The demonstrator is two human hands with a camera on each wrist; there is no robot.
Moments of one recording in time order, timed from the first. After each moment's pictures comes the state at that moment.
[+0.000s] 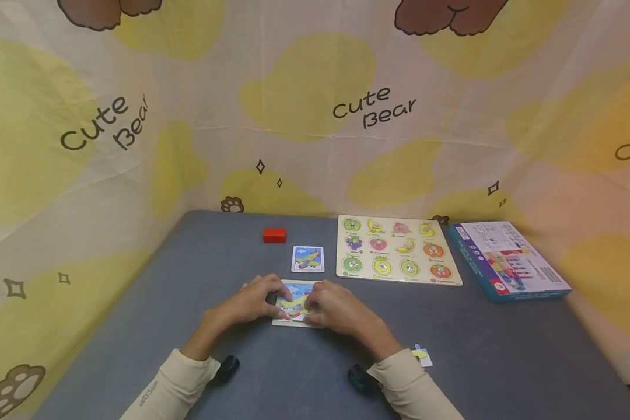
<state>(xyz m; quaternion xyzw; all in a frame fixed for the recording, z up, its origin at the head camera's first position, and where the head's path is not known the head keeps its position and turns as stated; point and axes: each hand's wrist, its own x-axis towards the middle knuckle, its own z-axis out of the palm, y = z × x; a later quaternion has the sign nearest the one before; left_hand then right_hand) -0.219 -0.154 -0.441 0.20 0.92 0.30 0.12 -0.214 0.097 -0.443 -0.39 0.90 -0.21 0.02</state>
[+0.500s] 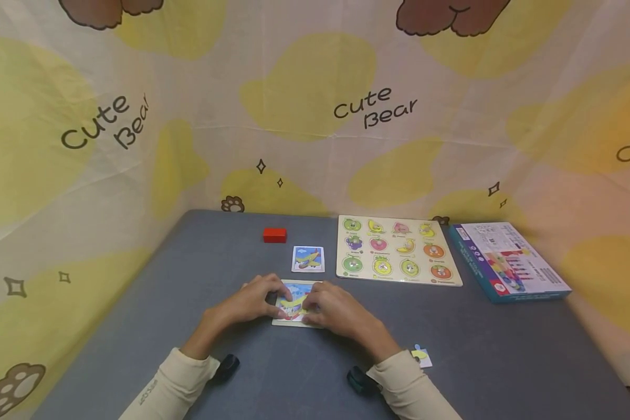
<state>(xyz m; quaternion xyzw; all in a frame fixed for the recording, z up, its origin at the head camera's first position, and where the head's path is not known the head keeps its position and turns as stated) -0.220 -0.155 -0.441 0.20 0.92 0.30 0.12 -0.214 0.095 -0.448 -0.38 0.90 -0.22 0.02</state>
